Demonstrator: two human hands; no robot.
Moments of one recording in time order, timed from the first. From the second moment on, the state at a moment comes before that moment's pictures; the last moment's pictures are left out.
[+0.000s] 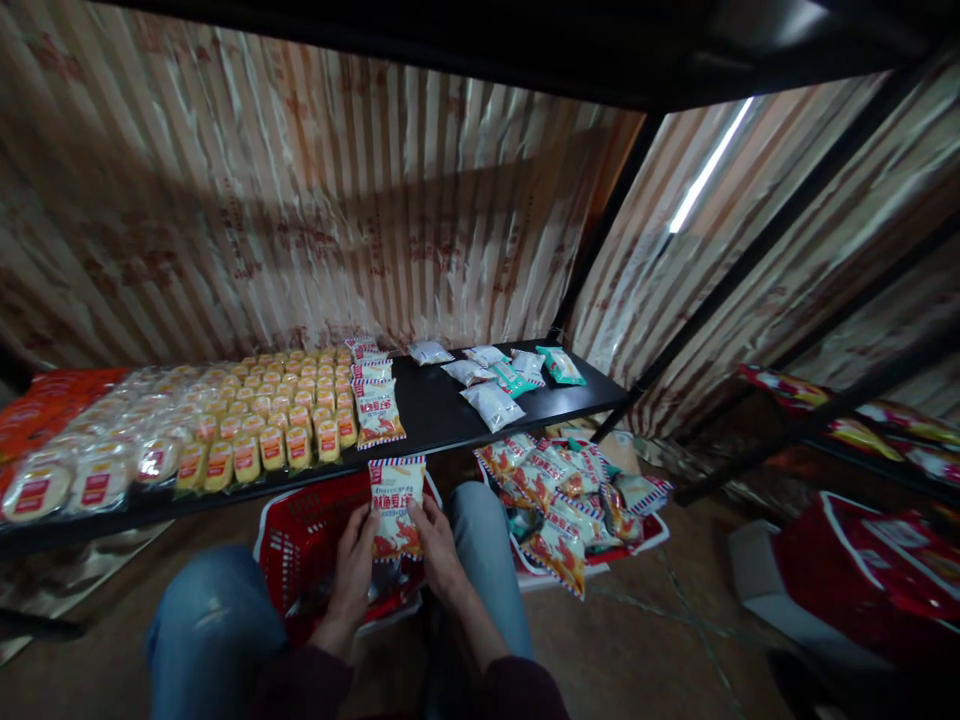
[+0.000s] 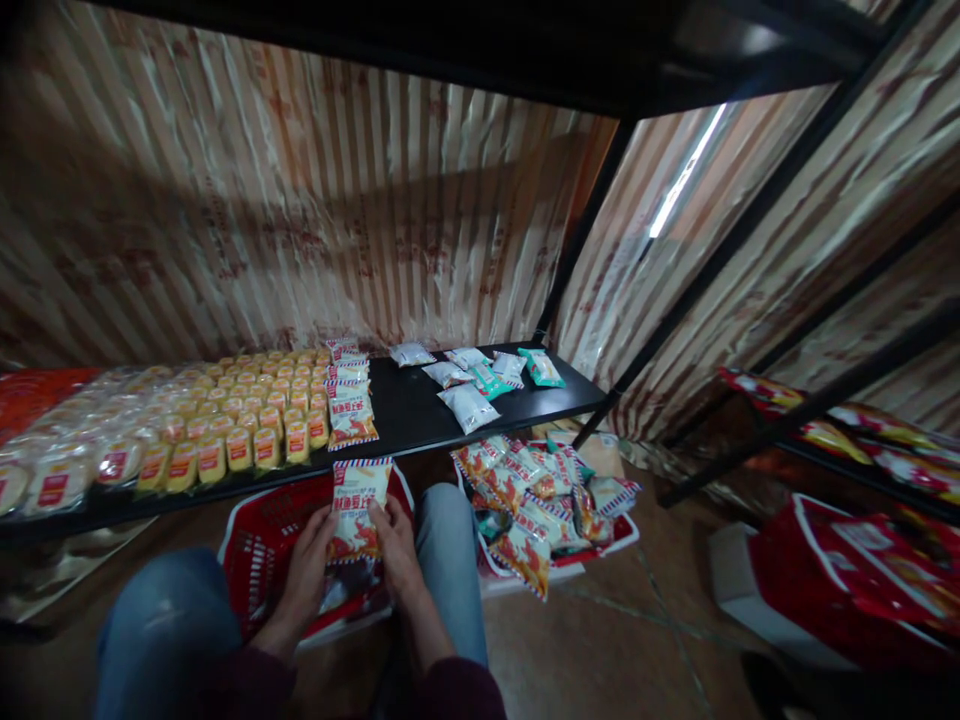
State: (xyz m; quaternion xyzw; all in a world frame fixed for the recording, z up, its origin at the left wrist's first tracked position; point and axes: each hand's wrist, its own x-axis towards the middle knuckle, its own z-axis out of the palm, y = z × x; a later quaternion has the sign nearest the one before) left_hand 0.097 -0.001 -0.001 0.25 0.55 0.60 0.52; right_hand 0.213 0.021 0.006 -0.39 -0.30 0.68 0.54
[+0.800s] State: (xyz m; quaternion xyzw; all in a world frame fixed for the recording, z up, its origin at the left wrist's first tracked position) left_hand 0.112 0.020 0.042 0.27 0.60 0.62 0.43; right_hand 0.215 0.028 0.022 -0.40 -0.33 0.65 0.55
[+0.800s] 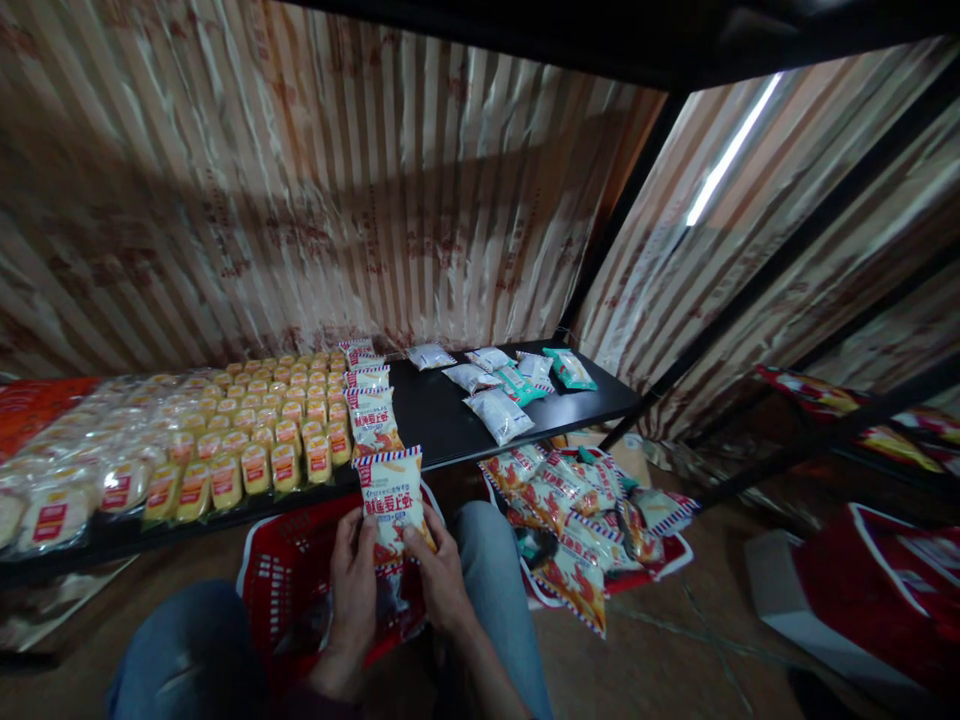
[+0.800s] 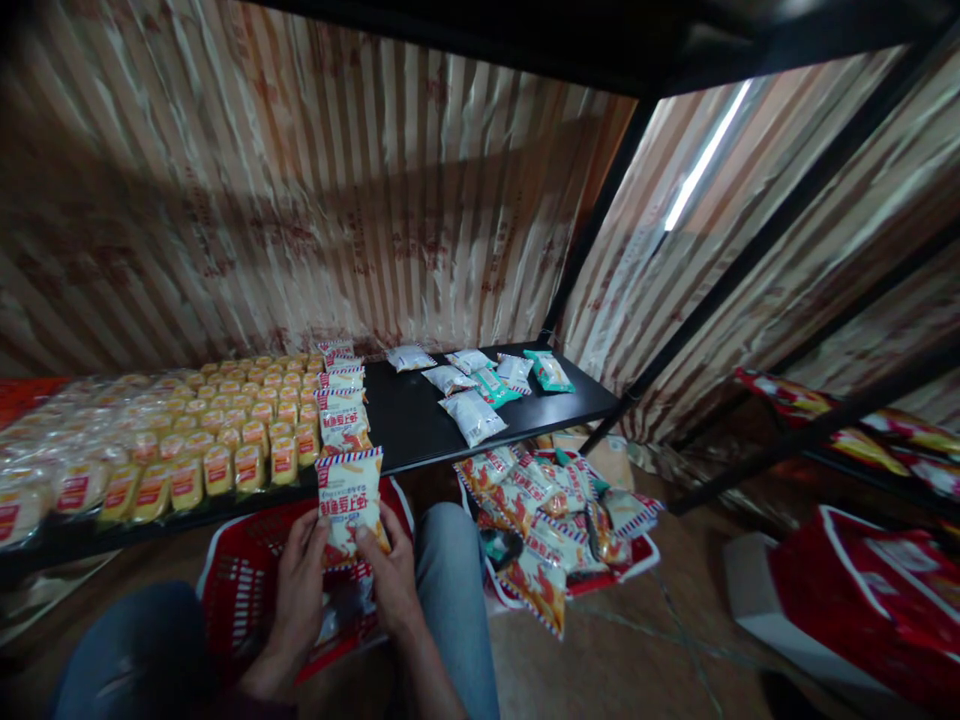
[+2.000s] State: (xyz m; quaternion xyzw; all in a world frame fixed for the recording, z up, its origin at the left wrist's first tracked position) left_hand 0.126 0.021 0.028 0.35 0.60 0.57 0.43; right_hand 0.227 0.022 0.015 -0.55 -0.52 0.38 0.52
